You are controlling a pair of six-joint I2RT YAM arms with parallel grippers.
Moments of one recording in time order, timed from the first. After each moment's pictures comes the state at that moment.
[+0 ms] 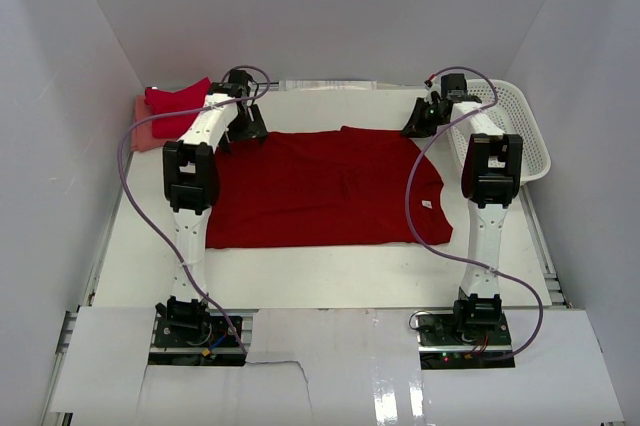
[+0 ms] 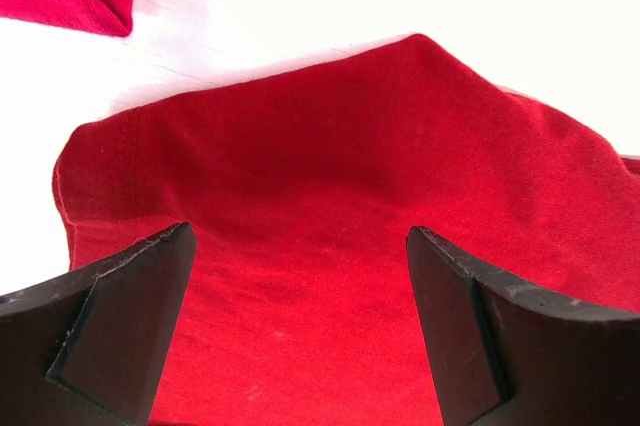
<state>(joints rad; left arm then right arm) -0.17 2.42 2.19 -1.02 -0.17 -0.46 0.02 2.42 2.00 -0.56 -0.53 0.23</state>
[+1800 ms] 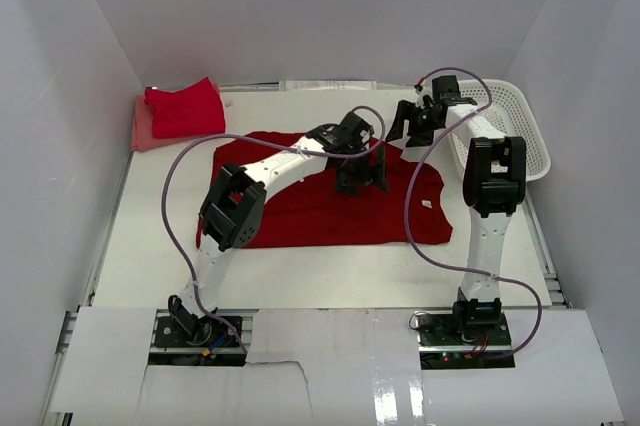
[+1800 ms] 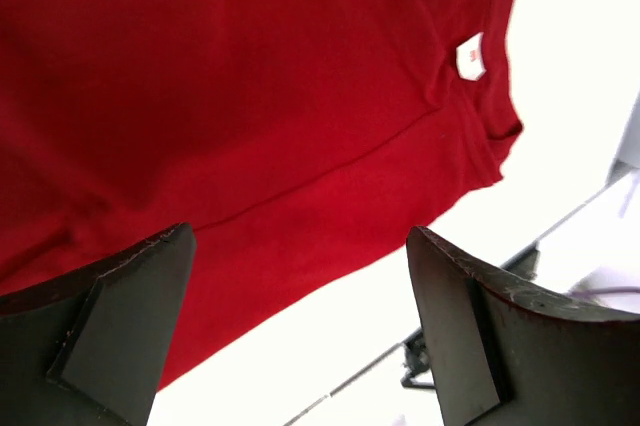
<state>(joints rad) -0.75 2.19 1.86 -0.65 0.29 -0.67 0.09 2.22 1.77 -0.57 -0.49 0.16</state>
